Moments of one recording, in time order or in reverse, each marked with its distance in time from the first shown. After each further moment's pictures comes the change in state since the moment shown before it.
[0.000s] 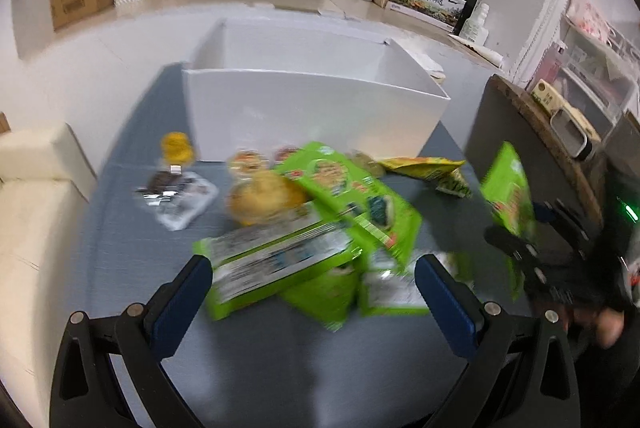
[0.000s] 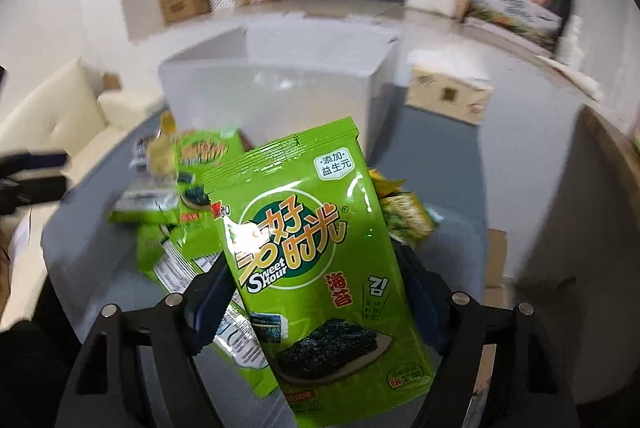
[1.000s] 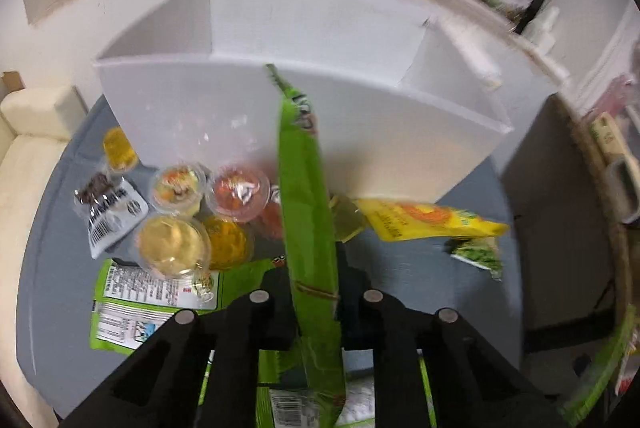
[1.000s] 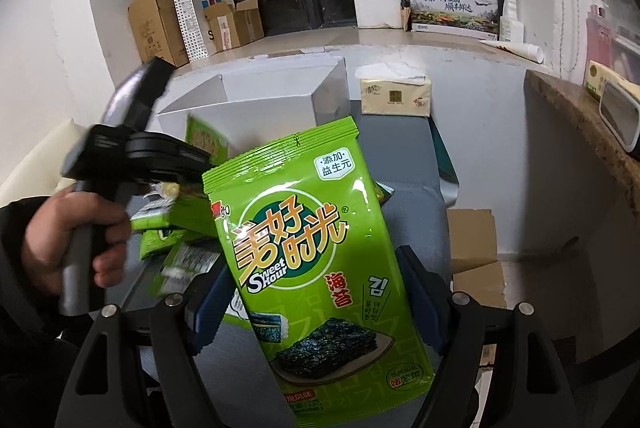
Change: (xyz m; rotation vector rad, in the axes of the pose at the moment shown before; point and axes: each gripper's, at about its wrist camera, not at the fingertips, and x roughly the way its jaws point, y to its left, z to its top) left arm 0.085 -0.048 0.051 -0.154 0.073 0.115; right arm -0.048 -0.028 -0.039 0.131 -0.097 0.005
